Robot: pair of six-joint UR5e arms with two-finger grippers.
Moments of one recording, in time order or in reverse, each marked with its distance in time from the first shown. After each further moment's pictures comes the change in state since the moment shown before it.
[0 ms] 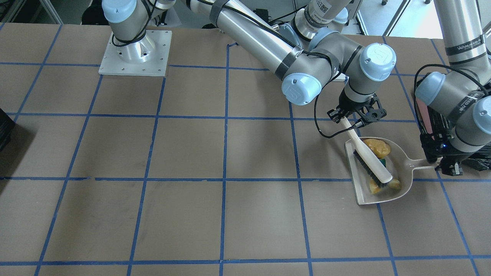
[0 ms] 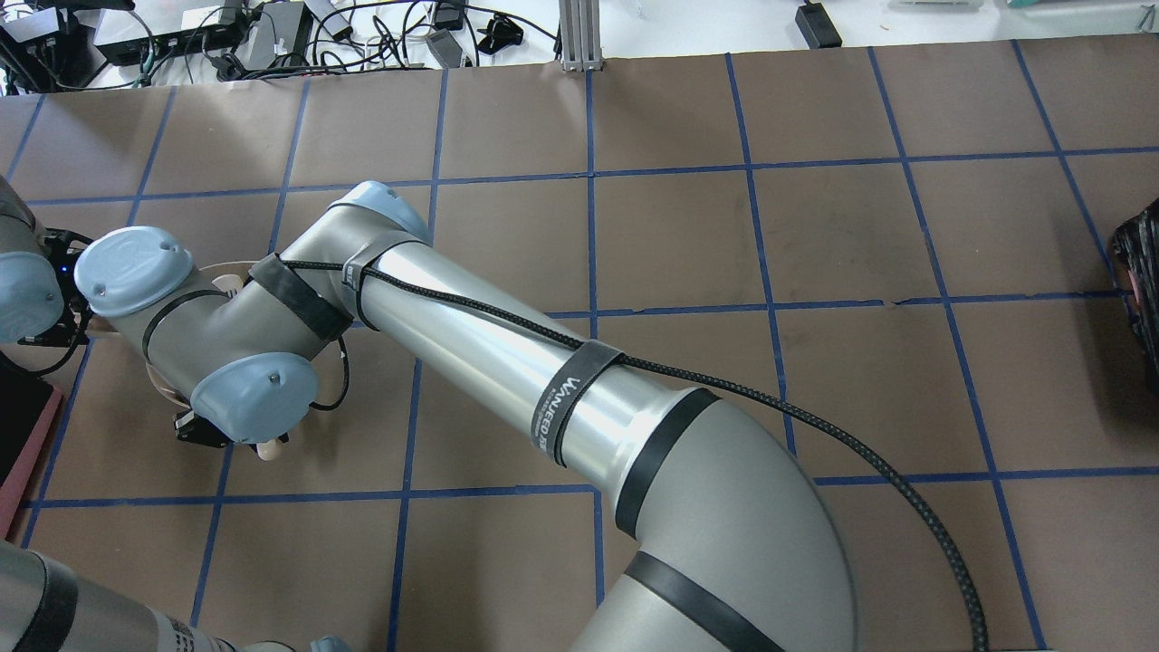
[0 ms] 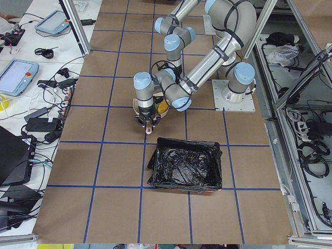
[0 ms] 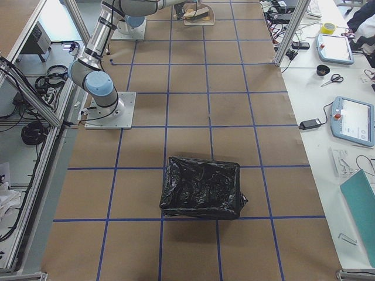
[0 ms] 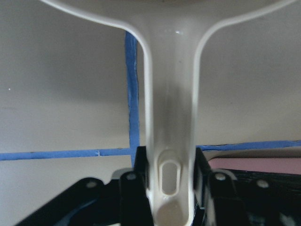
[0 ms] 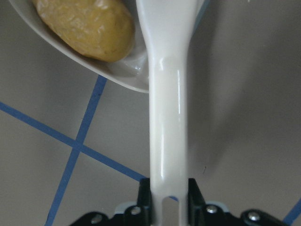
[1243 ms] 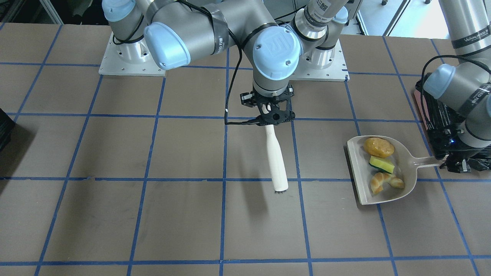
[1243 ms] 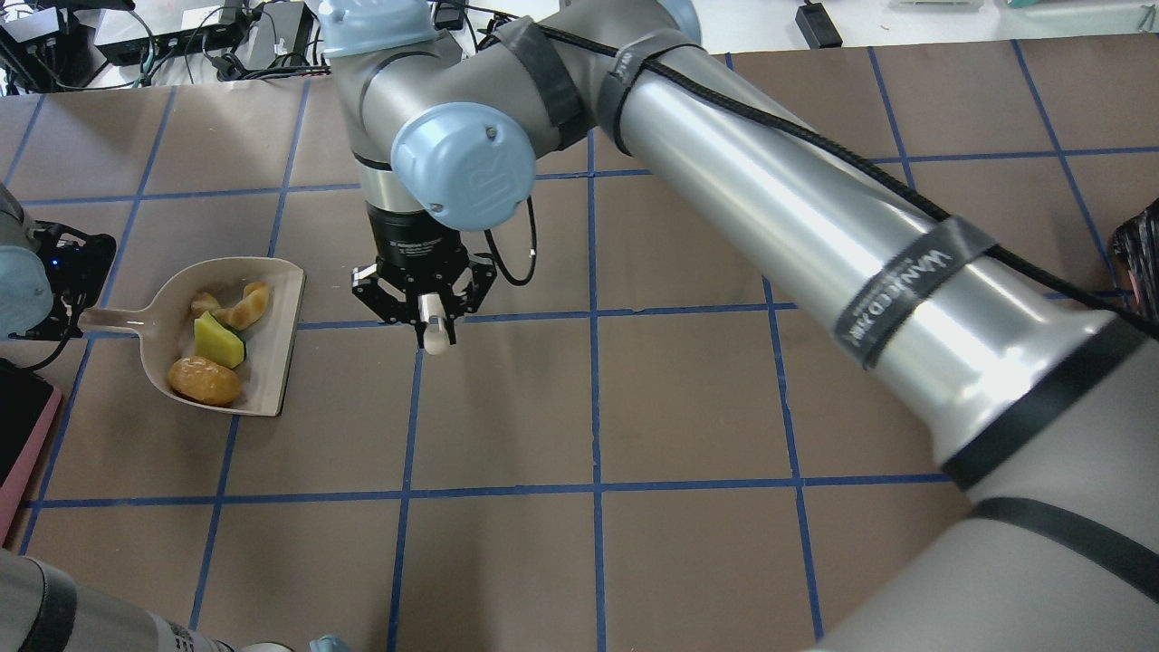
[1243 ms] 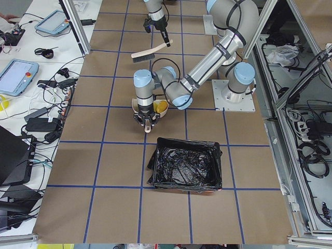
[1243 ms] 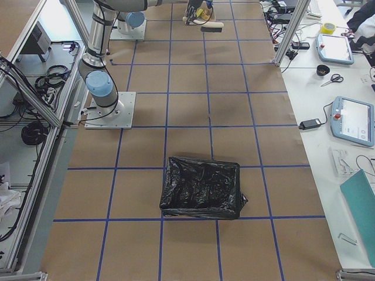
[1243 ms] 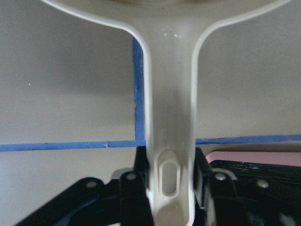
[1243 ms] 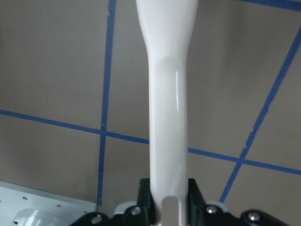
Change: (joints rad) left arm 0.016 0.040 0.049 -0.112 -0.053 0.009; right arm -0.338 -0.478 0.472 0.270 0.027 -0.071
